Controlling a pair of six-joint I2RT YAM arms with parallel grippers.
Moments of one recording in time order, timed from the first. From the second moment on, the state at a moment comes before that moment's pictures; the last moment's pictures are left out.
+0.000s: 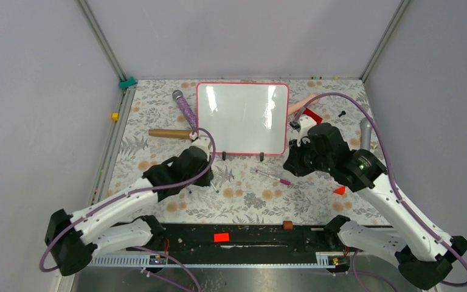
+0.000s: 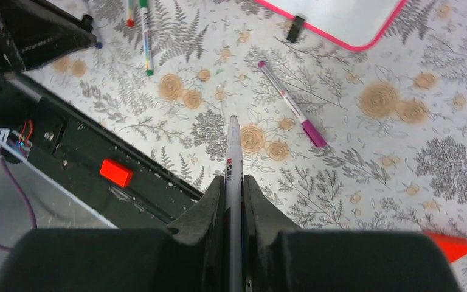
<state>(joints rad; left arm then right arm) -0.87 0.95 0.74 -0.53 -0.16 -0.47 0.68 0.97 1.17 -0.96 -0.08 0.27</state>
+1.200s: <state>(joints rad) -0.55 1.23 0.67 -0.59 -0.54 -0.81 0.68 0.60 0.94 -0.95 0.14 0.59</state>
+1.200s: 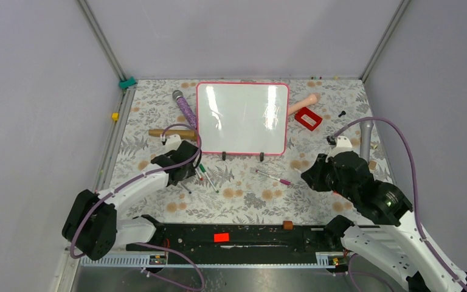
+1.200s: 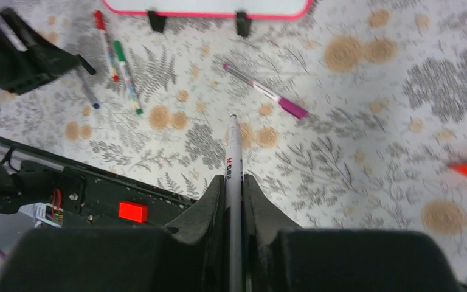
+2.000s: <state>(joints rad) -0.55 0.89 0.65 -0.31 -0.14 -0.63 0.68 0.83 1.12 -1.28 0.28 0.85</state>
